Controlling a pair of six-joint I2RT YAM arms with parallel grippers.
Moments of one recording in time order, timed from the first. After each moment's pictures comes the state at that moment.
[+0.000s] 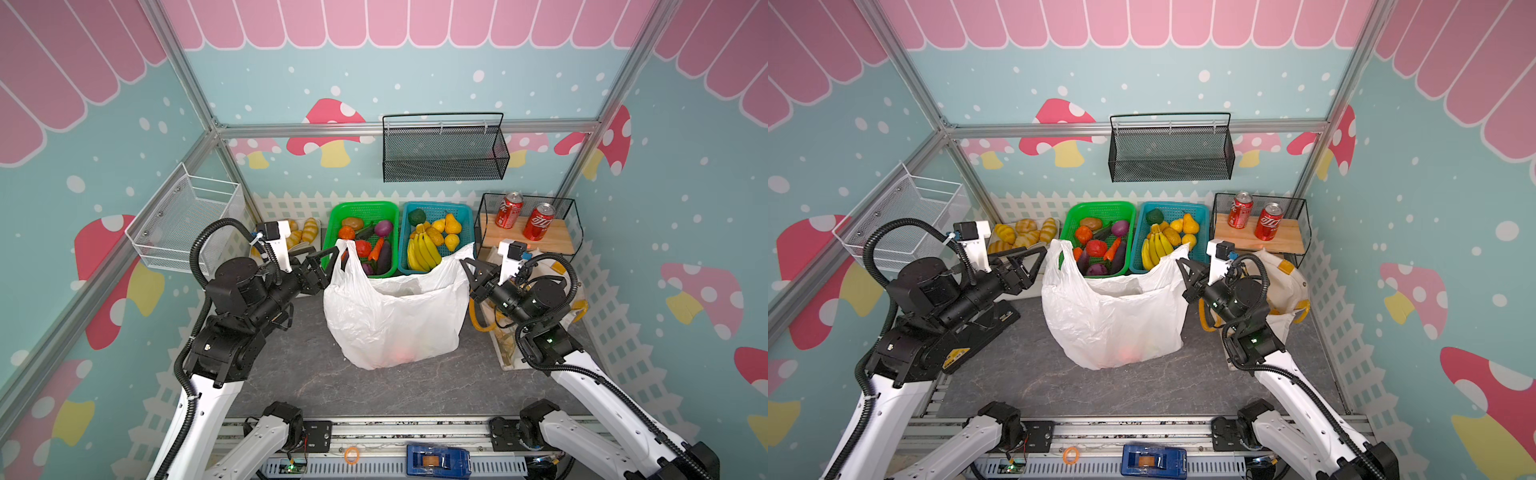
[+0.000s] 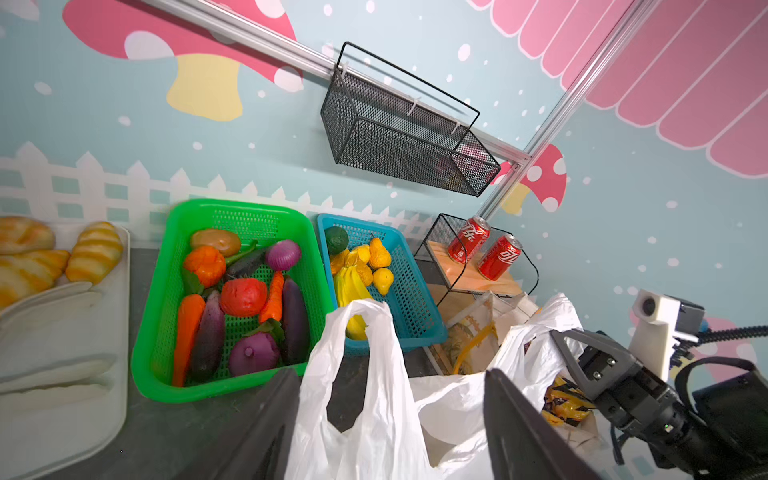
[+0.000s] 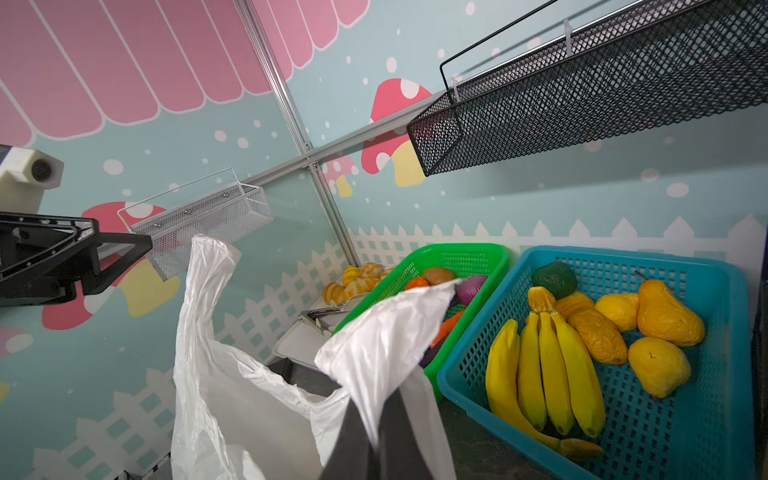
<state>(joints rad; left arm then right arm) -0.27 0.84 1.22 -0.51 0.23 -0.42 0.41 0.91 0.70 0.35 -0.30 0.39</state>
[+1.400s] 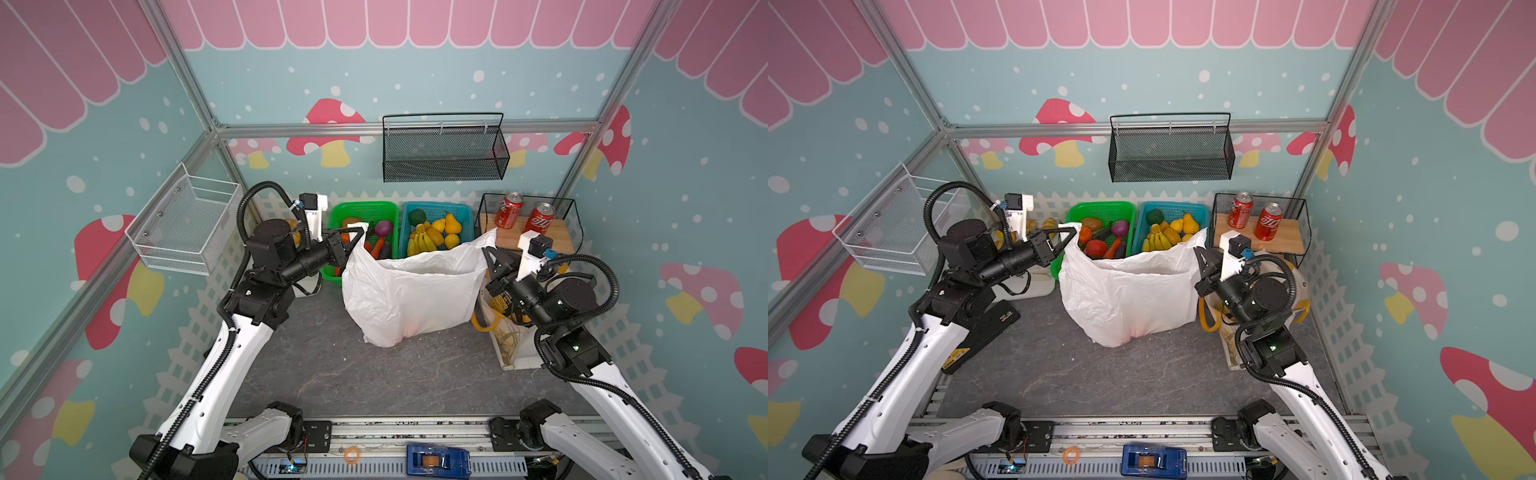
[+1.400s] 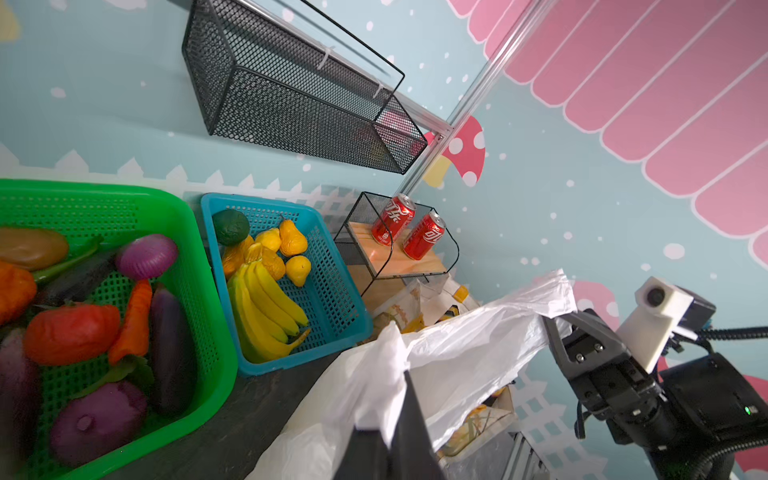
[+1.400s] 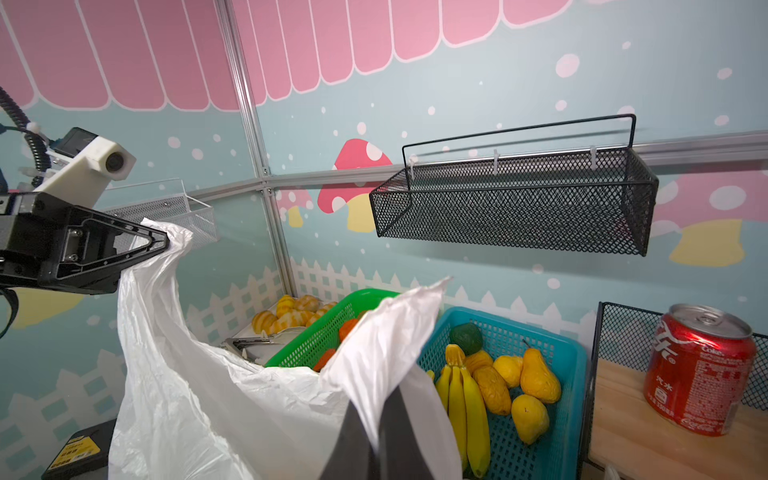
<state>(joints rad) -0.26 1.15 1.29 -0.26 0.55 -0.57 0.41 0.82 0.85 0.14 -0.14 0.14</state>
